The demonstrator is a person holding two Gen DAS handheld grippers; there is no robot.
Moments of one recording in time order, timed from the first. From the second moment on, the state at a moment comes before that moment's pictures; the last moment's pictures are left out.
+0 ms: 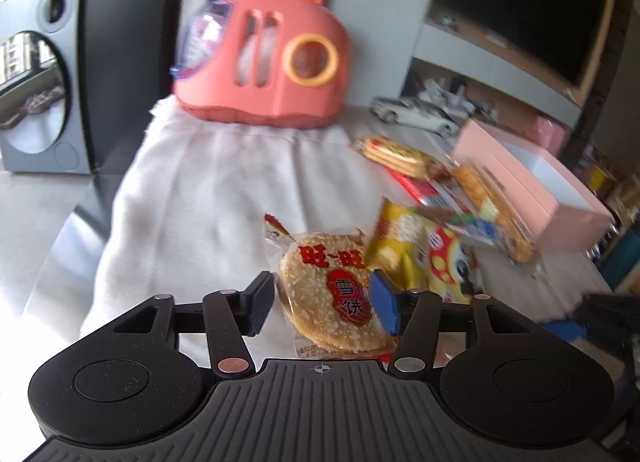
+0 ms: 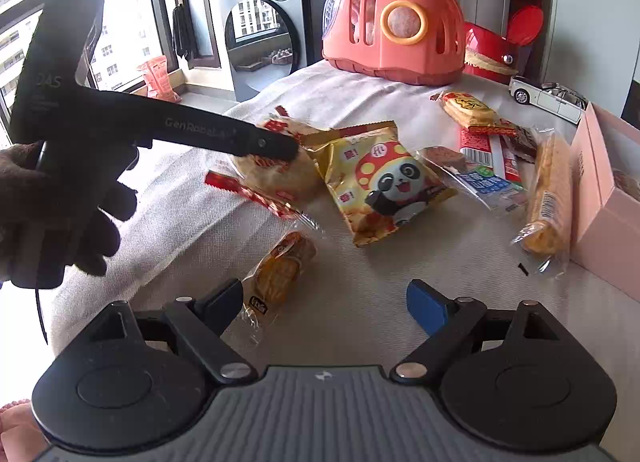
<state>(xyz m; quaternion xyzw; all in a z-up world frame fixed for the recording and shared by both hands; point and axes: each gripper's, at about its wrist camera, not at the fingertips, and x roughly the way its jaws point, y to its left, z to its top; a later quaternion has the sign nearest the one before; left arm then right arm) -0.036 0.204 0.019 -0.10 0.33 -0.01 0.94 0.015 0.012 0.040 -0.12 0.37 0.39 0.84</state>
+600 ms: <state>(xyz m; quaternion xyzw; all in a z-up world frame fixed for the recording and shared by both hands) -0.039 0.207 0.013 -0.12 0.33 0.00 0.94 0.033 -0.014 0.031 -0.12 0.37 0.32 0.87</state>
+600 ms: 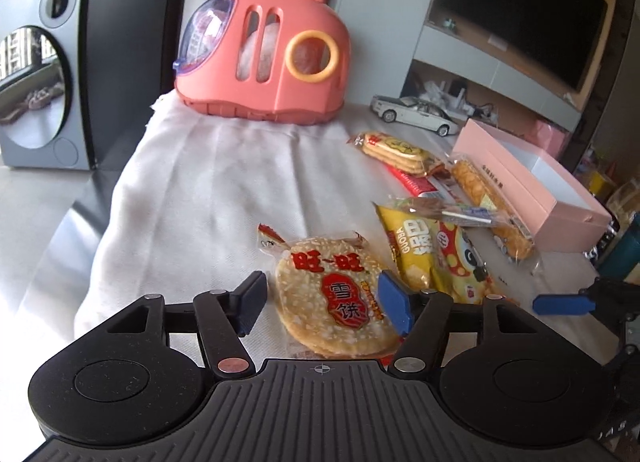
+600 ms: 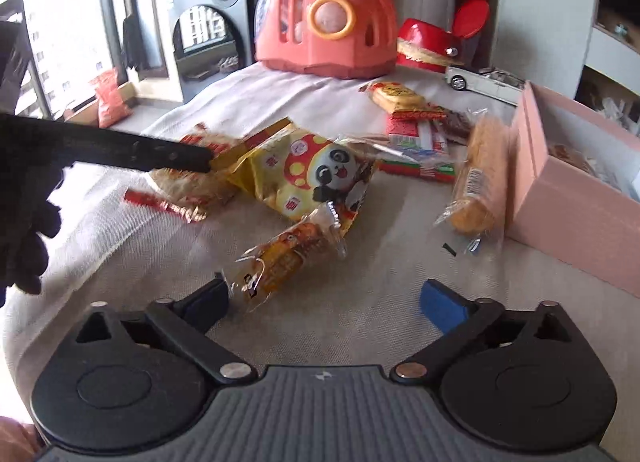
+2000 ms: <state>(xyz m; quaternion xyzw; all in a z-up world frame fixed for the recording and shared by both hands) -0.089 0.204 0.012 -0.19 0.34 -0.04 0.92 0.012 -0.037 0.053 -0.14 0.34 0.32 0.87</state>
